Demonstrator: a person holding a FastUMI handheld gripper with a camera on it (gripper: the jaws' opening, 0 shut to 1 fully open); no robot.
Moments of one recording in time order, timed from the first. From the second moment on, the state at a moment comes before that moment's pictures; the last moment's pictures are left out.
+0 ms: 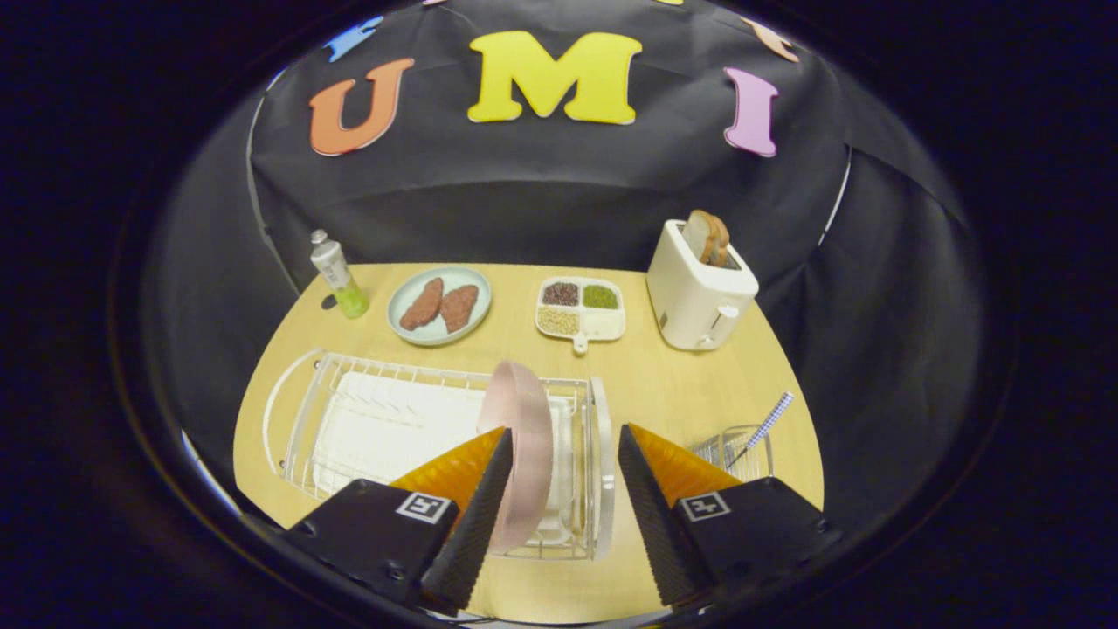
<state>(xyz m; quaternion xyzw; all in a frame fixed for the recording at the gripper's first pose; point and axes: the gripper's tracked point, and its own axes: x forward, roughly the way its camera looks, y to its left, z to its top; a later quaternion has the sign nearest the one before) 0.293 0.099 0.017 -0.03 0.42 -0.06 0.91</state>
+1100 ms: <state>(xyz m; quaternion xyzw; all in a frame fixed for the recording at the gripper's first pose) 0.269 0.137 0.040 -0.13 0.40 -0.17 0.89</state>
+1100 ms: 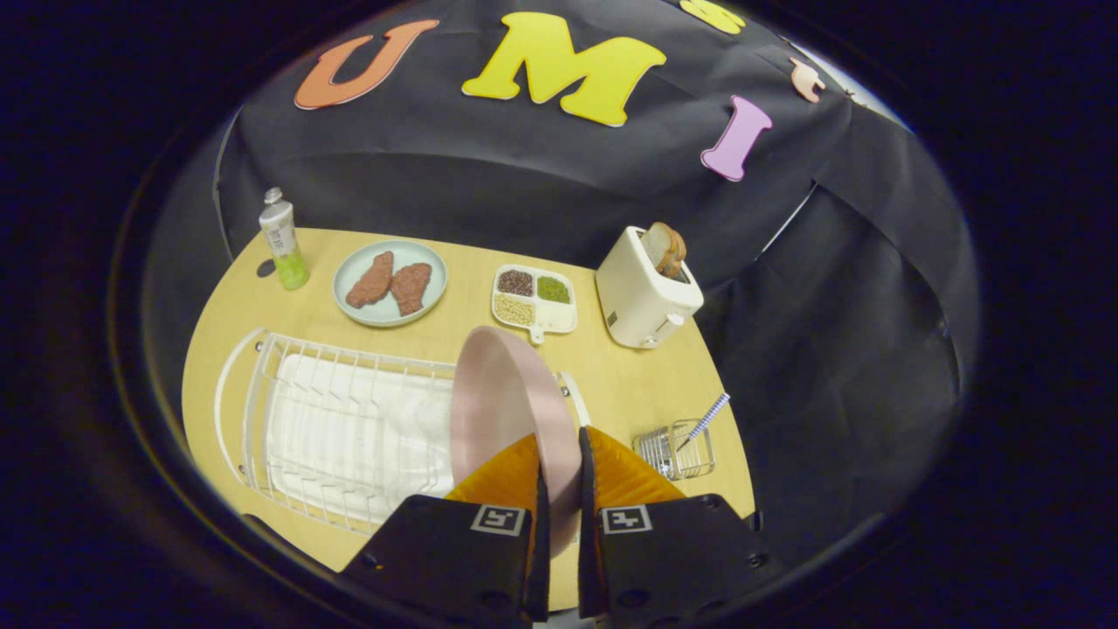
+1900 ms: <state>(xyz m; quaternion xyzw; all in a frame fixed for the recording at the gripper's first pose) 0.085 0.120 -0.060 -0.01 0.36 0.01 0.93</state>
